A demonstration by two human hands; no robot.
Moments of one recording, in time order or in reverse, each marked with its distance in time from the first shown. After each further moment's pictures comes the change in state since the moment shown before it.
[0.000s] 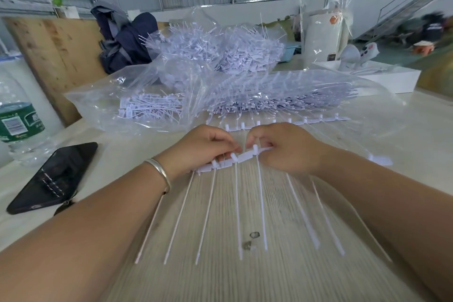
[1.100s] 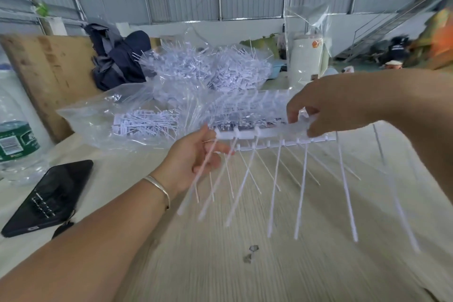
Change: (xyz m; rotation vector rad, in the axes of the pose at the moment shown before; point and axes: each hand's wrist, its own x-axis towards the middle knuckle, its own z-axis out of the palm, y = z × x) left_hand 0.006 0.004 -0.011 -0.921 0.004 -0.152; right_hand -0.029 -0.046 -0.135 -0.527 -0.177 0.112
